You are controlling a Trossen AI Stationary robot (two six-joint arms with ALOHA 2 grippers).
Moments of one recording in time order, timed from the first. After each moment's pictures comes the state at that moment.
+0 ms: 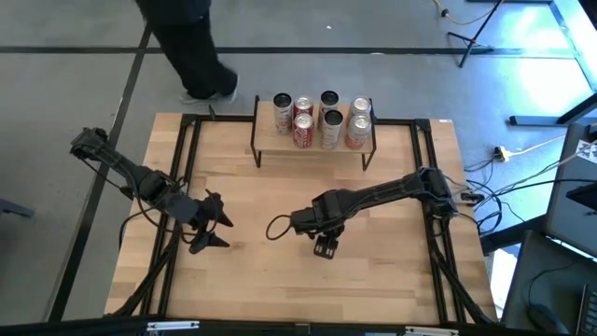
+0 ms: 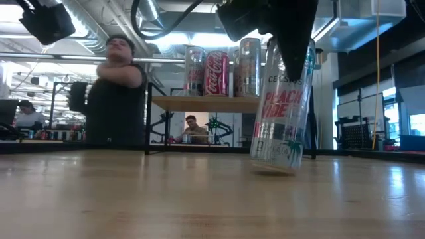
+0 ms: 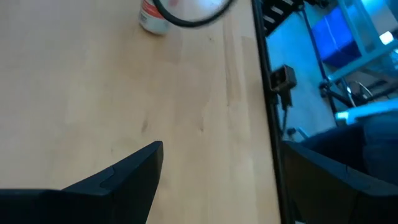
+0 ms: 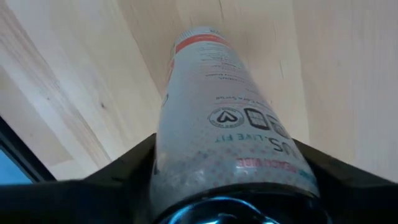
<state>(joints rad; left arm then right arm) -0.53 0.82 0.70 -0.54 -0.12 -0.71 0.25 2.09 1.89 -1.39 -0.12 0.54</state>
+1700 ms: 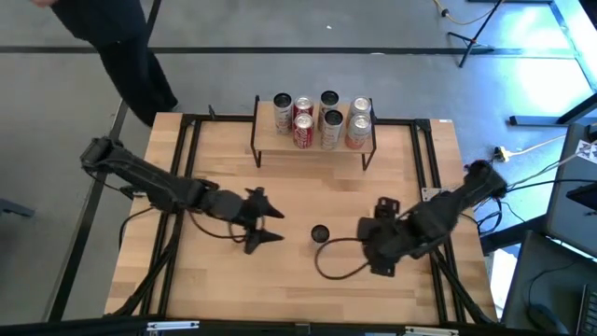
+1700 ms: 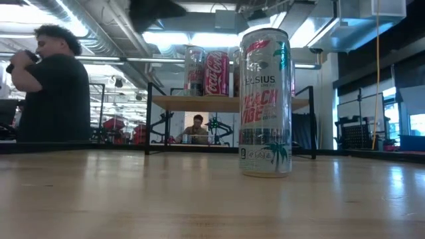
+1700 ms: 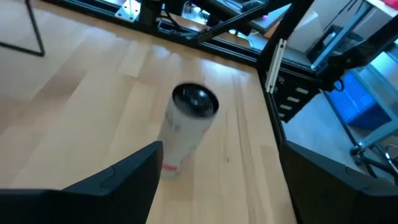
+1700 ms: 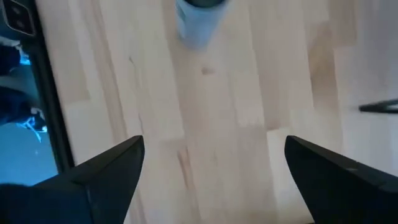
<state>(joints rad) -0.33 1.27 0.87 -0.03 -0.18 -0.47 0.58 1.67 1.84 -1.55 0.19 0.72</state>
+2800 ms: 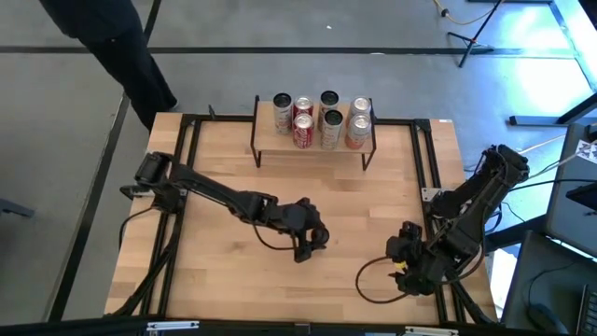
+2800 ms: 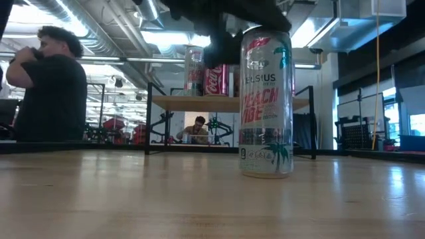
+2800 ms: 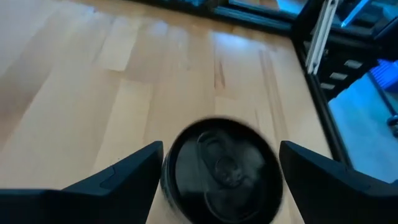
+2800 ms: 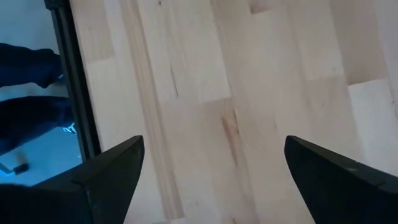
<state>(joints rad) -0.23 1.84 1.26 0.00 -0.09 -0.36 0.89 1.36 1.18 -1.10 0.22 1.09</state>
